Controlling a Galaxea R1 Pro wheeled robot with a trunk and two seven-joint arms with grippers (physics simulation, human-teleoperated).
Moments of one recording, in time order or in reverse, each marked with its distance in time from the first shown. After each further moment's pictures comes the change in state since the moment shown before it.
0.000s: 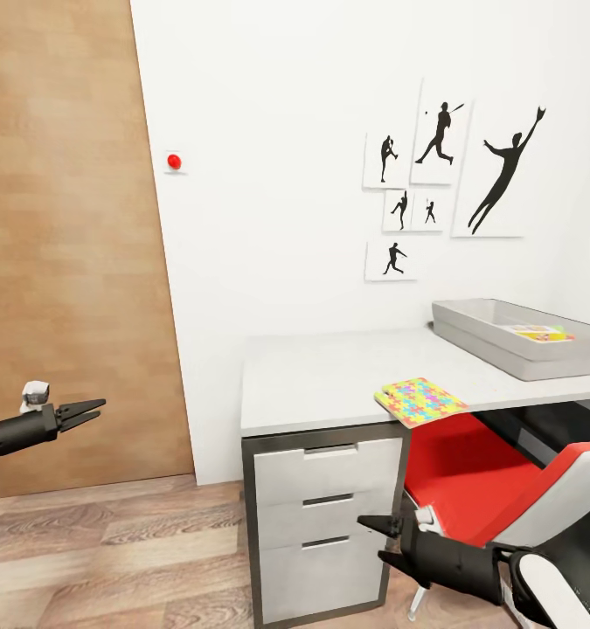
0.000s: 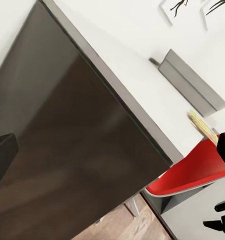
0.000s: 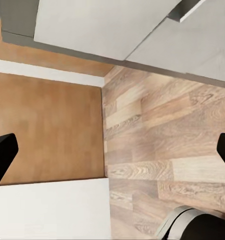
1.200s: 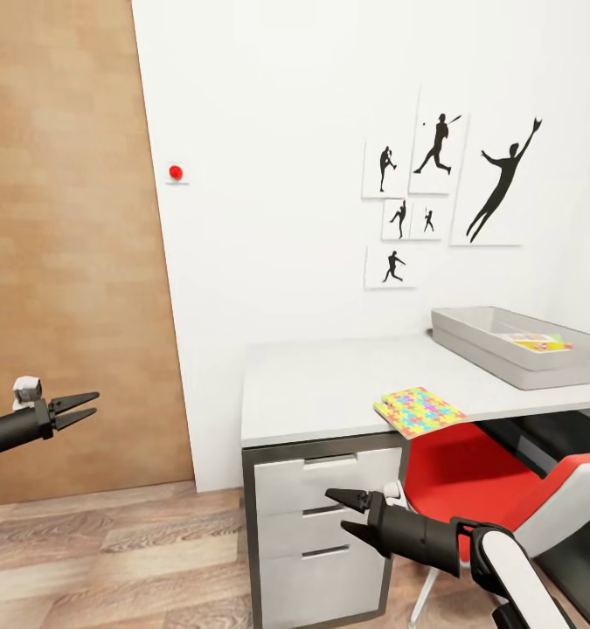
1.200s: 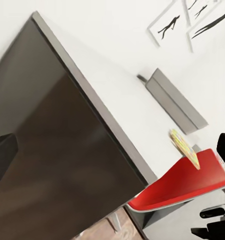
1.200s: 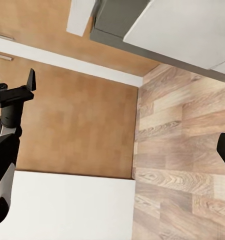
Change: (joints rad) left arm -0.001 0.012 0.007 -0.001 0.049 0.081 0.000; right arm -0.069 0.111 0.046 -0.033 0.020 0.000 0.028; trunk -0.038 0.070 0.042
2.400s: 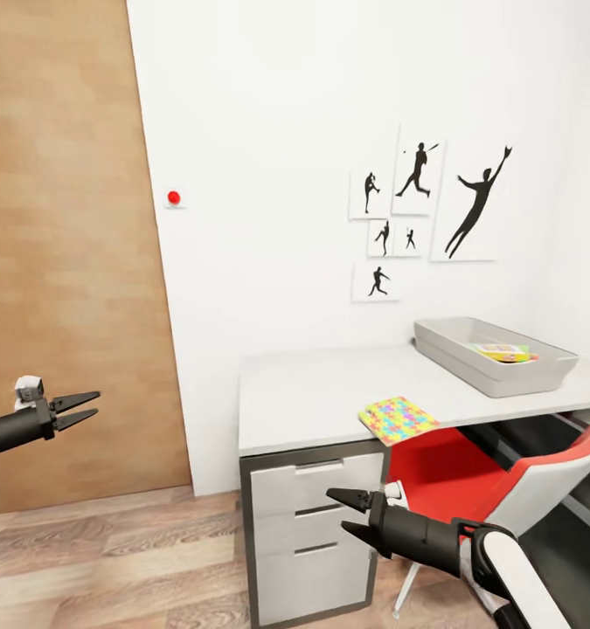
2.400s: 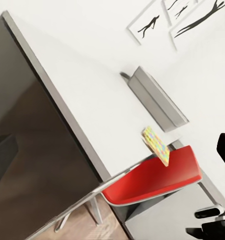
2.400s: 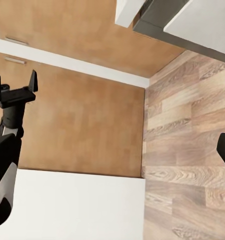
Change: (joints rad) left arm 0.000 -0.001 -0.011 -0.002 0.002 0.031 0.000; right arm 0.002 -0.001 -0.004 0.004 -0.011 0.000 0.000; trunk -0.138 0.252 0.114
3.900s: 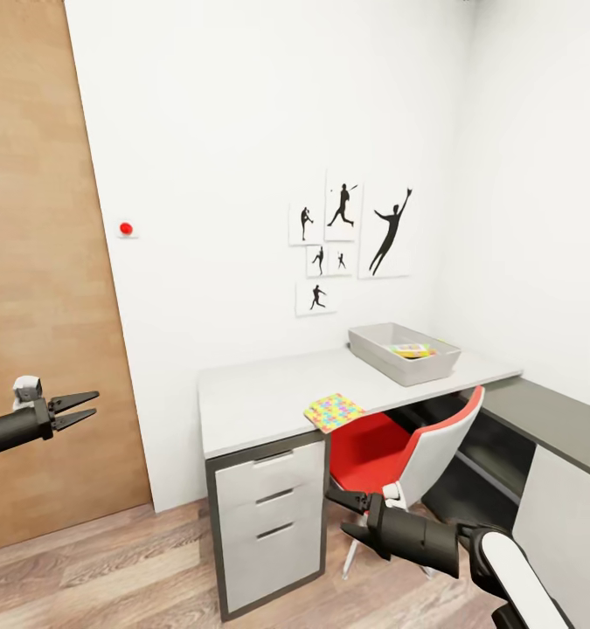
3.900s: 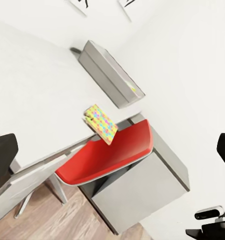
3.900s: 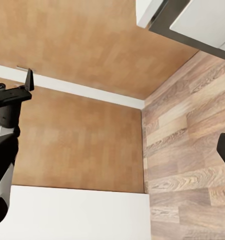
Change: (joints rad) left arm 0.000 0.004 0.003 0.000 0.000 -0.001 0.000; right arm 0.000 0.003 0.006 0.003 0.008 0.000 -0.006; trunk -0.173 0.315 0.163
